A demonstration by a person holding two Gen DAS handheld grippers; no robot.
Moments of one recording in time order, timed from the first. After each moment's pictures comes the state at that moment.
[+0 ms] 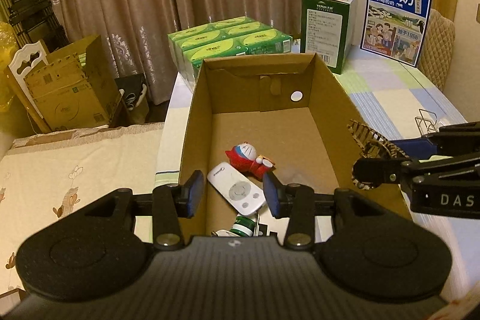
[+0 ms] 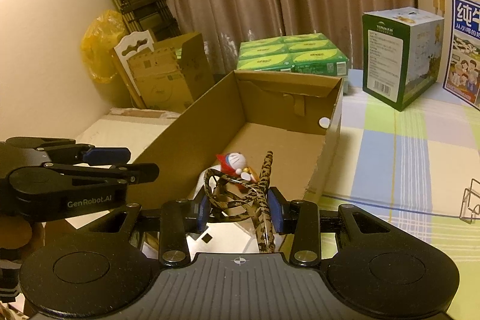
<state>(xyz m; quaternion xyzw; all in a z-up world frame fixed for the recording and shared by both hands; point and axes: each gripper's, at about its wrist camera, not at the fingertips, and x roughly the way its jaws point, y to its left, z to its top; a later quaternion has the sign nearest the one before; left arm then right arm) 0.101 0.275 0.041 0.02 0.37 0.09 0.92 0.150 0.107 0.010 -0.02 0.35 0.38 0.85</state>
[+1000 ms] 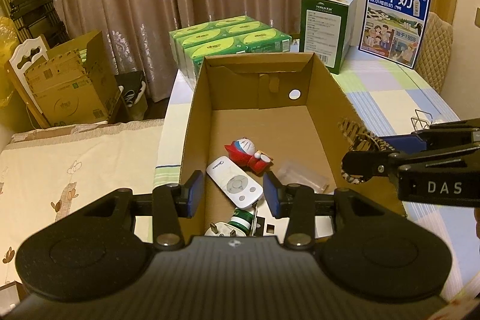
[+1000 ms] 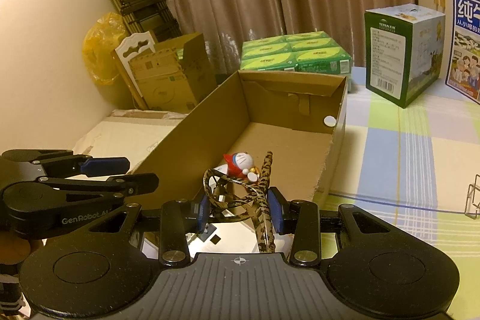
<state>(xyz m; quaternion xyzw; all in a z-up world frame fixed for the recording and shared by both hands) 0.091 0.277 0.042 0.01 0.37 0.09 0.93 0.147 0.111 0.012 -0.01 0.35 0.39 0.85</state>
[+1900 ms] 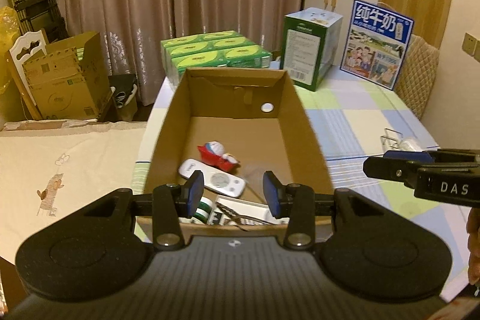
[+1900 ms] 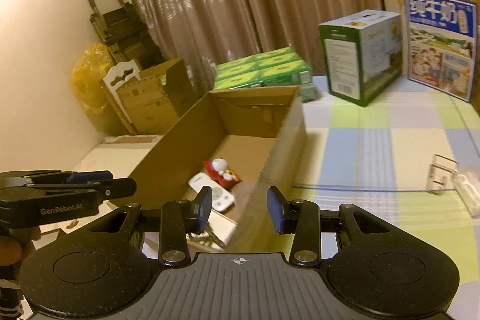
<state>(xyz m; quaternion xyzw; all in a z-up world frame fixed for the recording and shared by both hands) 0.054 0.233 0.069 -0.03 0.34 0.08 0.94 0.117 0.030 0.034 0.04 0.33 0.35 0.87</state>
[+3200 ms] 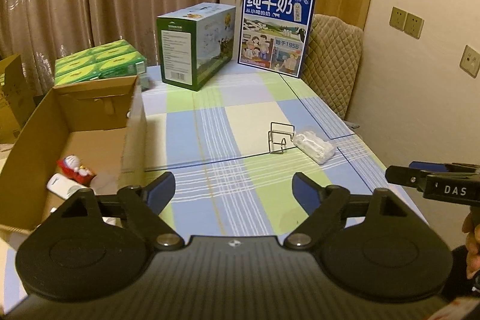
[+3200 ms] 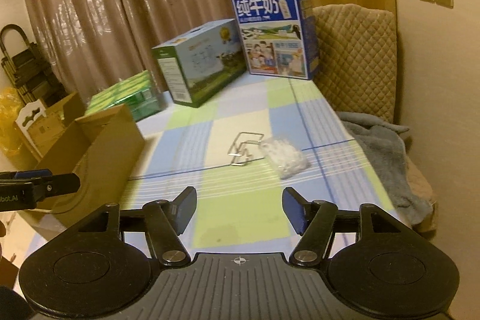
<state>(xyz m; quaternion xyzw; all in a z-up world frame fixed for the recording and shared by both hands) 0.098 0.040 0.051 -0.01 0.33 -0.04 0.94 0.109 -0.225 0.027 0.08 0.33 0.16 0.93</state>
